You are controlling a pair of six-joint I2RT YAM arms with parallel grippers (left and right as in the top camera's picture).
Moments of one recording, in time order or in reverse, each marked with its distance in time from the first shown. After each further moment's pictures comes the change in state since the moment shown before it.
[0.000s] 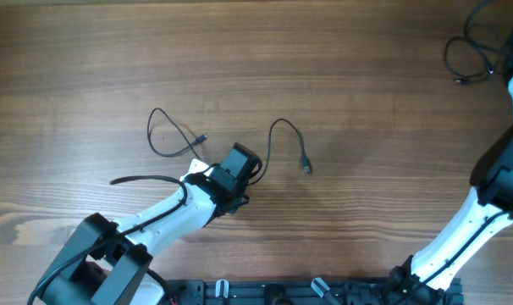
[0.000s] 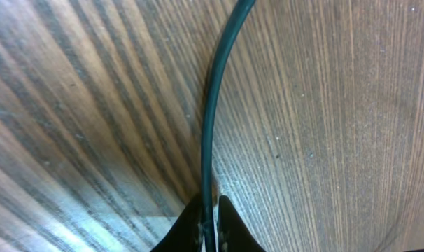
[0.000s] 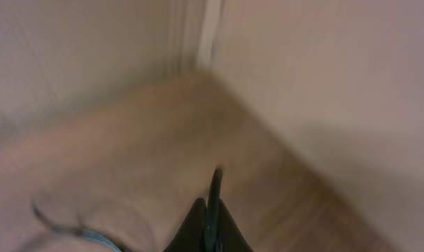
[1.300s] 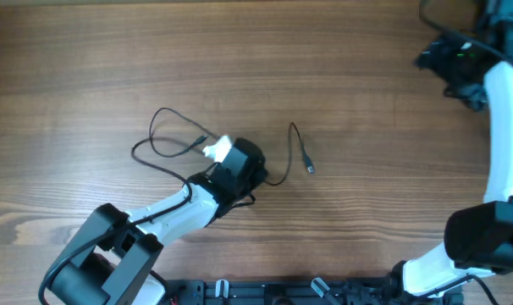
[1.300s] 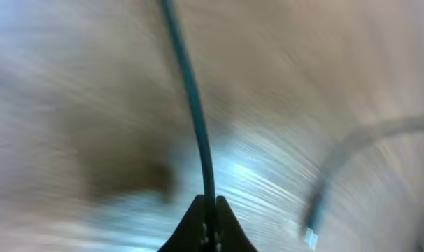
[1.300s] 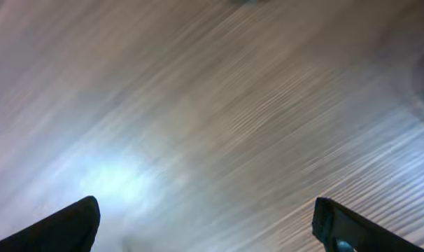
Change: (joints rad) left arm -0.001 0.047 -0.027 0.341 0.159 0.563; right arm 0.353 -0.499 0.031 -1.213 -0.209 0.587
